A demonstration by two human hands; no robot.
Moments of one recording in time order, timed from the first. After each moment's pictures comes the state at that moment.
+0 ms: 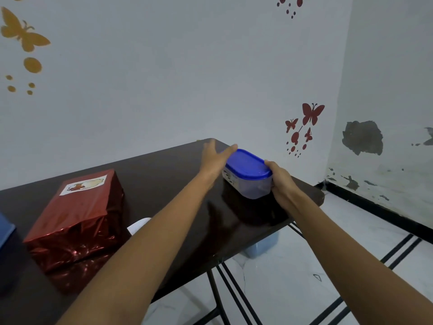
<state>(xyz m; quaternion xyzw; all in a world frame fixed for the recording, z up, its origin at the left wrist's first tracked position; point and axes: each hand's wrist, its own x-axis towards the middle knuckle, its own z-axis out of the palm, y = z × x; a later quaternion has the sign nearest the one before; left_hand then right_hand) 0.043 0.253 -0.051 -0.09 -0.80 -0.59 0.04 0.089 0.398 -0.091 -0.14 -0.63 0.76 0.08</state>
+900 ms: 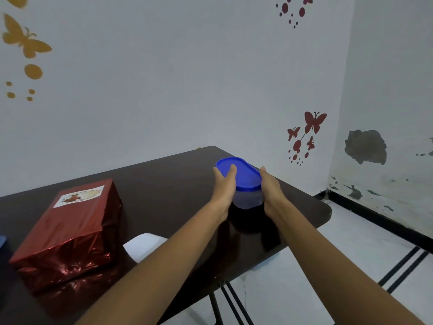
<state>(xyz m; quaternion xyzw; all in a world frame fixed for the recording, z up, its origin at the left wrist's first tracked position) 0.046 0.274 -0.088 -0.03 -0.73 -0.68 -0.03 0.060 0.371 -0.087 -0.19 -0.60 0.77 0.10</state>
